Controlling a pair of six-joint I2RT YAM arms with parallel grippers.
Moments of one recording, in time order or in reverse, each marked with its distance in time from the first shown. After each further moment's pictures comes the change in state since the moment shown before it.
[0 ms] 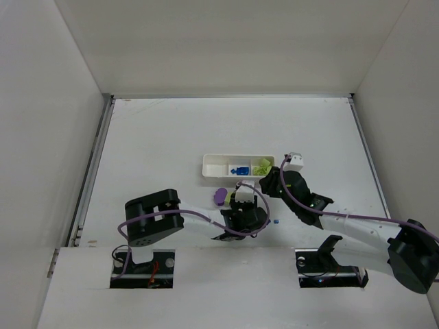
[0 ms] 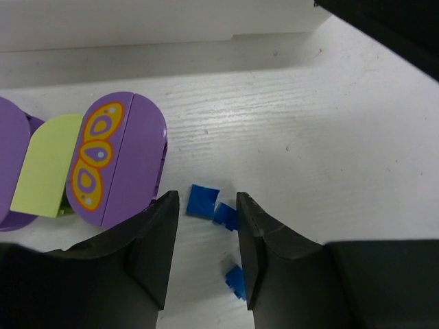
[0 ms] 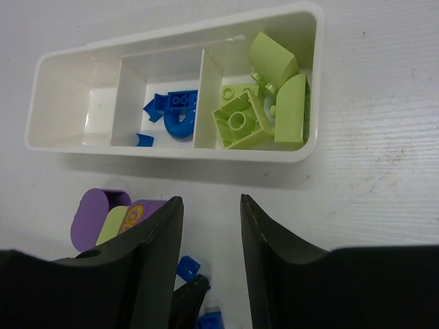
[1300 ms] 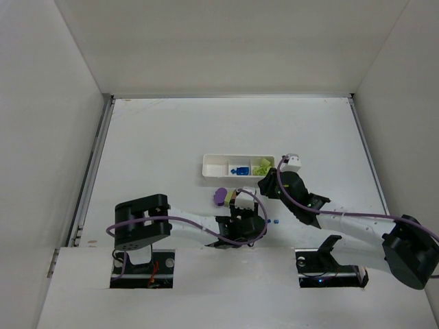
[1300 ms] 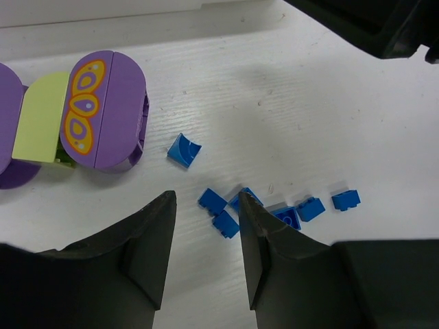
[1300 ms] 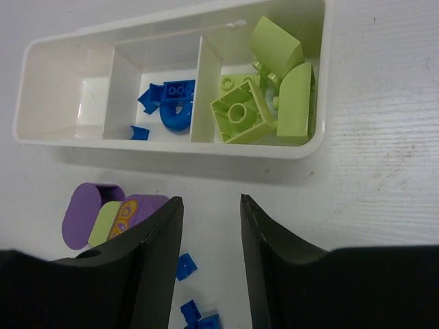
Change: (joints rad) left arm -0.082 -0.102 -0.061 -0.019 0.002 -0.001; right arm 0.000 0.045 -0.008 0.030 -0.019 0.000
